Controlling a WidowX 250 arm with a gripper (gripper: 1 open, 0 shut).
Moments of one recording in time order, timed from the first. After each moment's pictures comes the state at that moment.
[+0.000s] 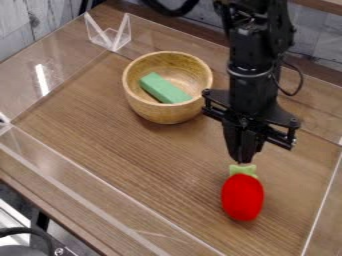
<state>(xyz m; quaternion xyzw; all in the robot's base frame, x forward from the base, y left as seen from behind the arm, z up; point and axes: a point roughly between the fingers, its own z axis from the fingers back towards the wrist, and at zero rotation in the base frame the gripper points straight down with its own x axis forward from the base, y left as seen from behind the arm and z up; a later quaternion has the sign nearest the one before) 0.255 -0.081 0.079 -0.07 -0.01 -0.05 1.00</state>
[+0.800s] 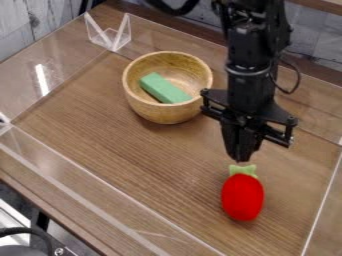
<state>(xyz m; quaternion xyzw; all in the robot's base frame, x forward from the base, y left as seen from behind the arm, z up) 0.259 -0.077 0.078 -0.07 -0.01 -0.04 1.00</state>
